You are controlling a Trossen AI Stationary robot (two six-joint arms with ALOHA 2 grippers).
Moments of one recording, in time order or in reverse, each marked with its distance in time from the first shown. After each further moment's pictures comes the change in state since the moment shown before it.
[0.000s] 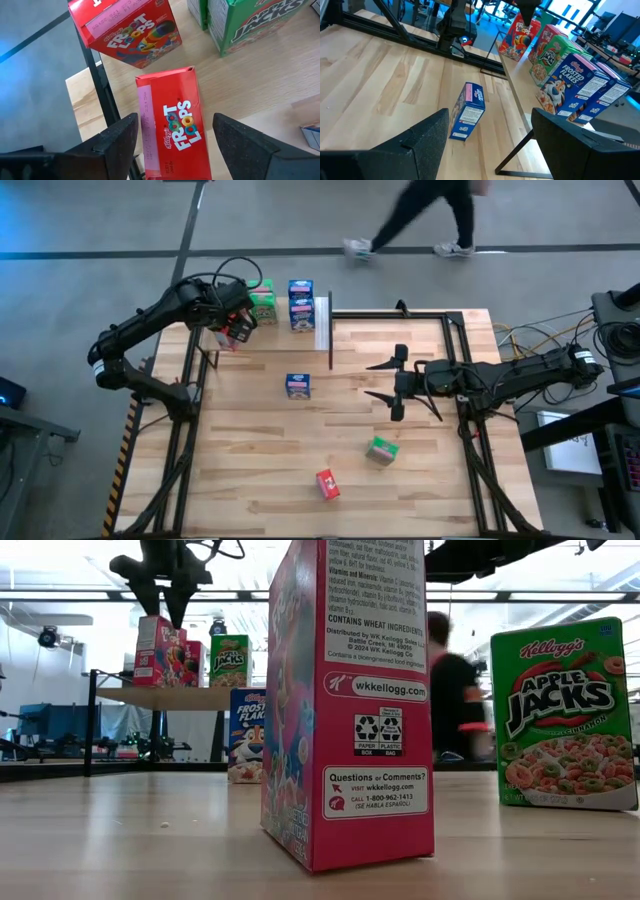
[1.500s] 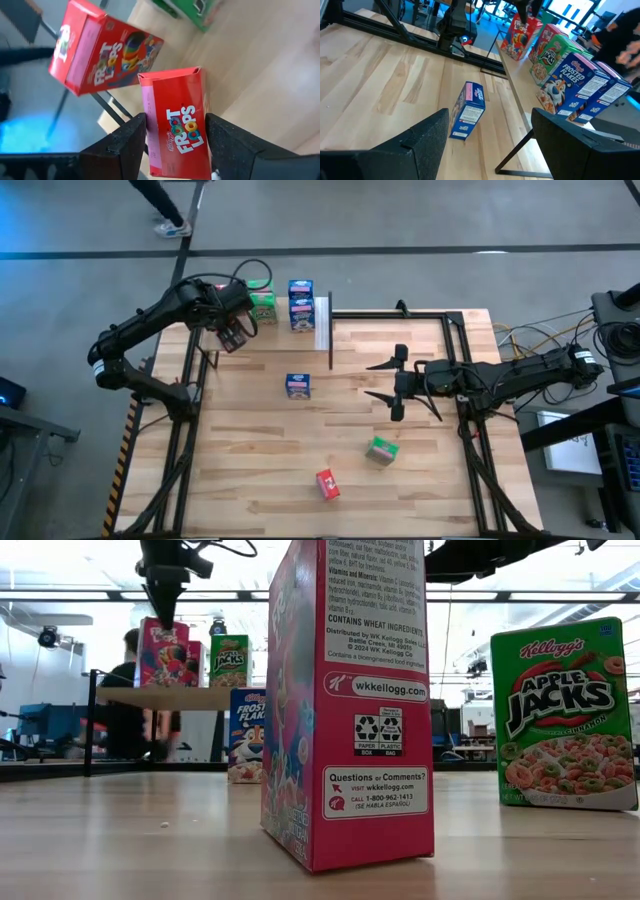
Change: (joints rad) left arm -0.002 0.000 -0.001 0.000 0.001 0.537; right arm 0.000 0.000 0.000 -0.003 0.000 0.000
